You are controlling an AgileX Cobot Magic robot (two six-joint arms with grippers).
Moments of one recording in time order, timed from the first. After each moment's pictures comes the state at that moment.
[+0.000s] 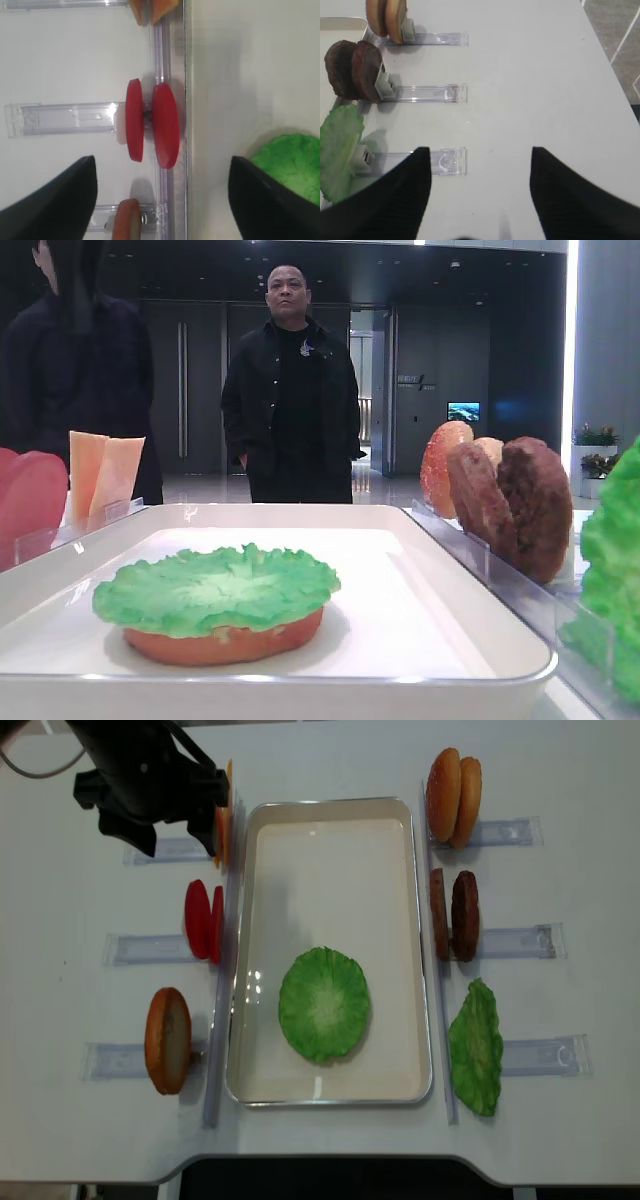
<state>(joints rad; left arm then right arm) -0.39 1.65 -1.42 0.13 1.17 -0.42 0.00 -0.01 -0.51 0.04 1.13 -0.06</state>
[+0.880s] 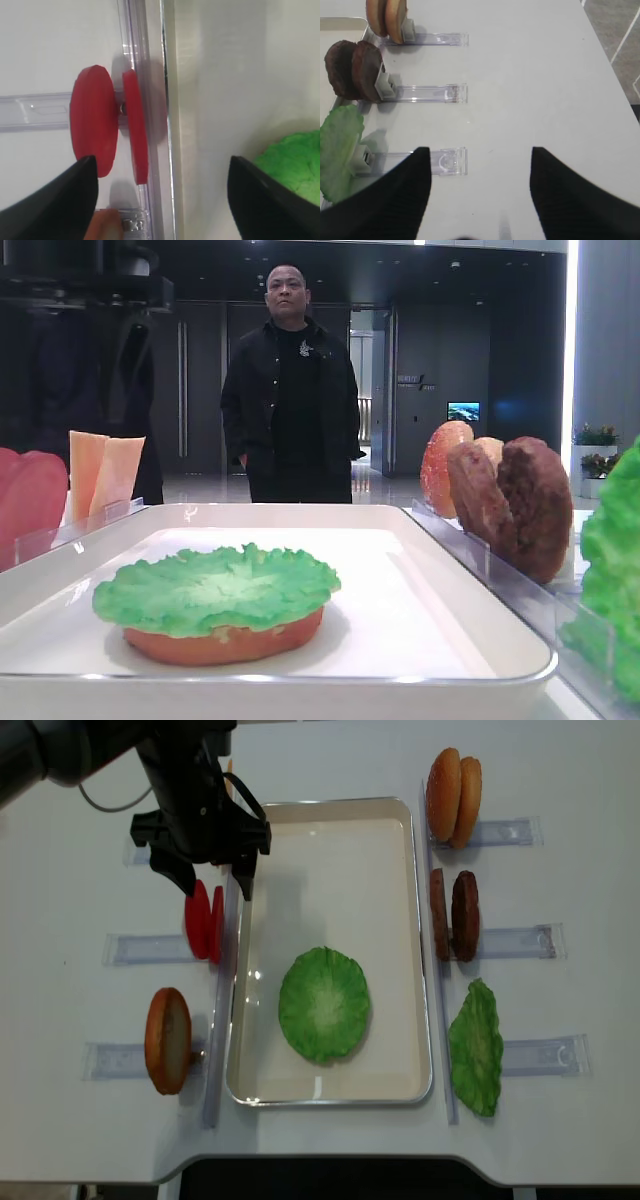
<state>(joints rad) -0.45 1.81 -1.43 0.13 1.16 -0.45 0.00 -0.01 -0.51 0.04 1.13 -0.06</state>
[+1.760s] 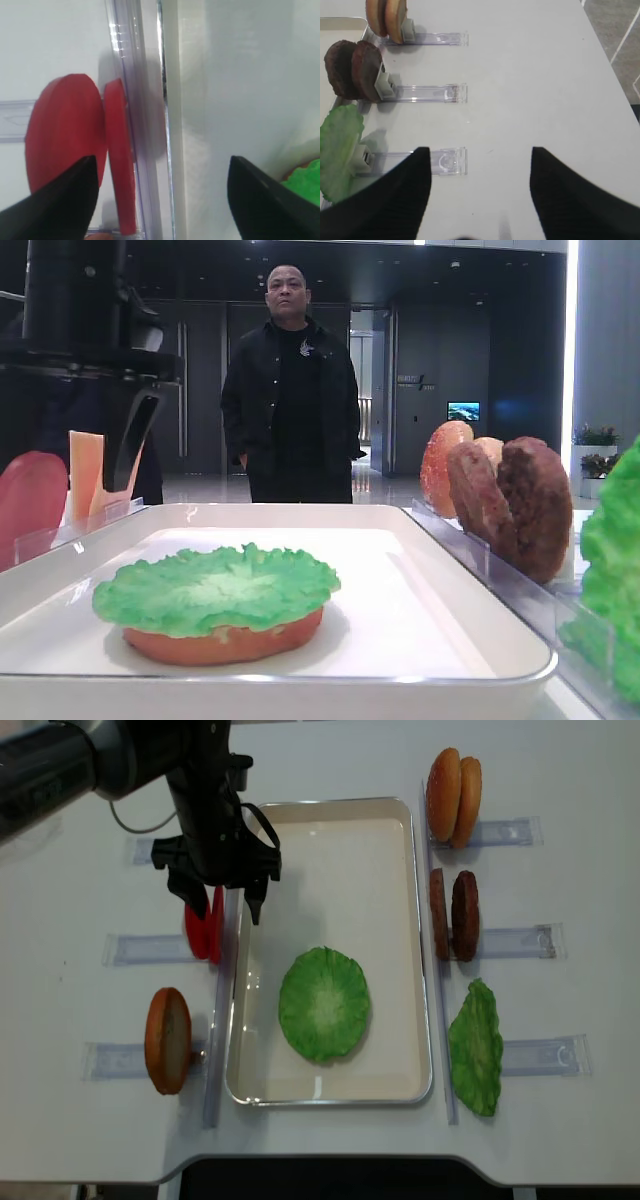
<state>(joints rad) -0.45 1.93 -1.43 0.13 1.13 -0.45 0.00 -0.01 -0.51 0.04 1.13 -0.06</state>
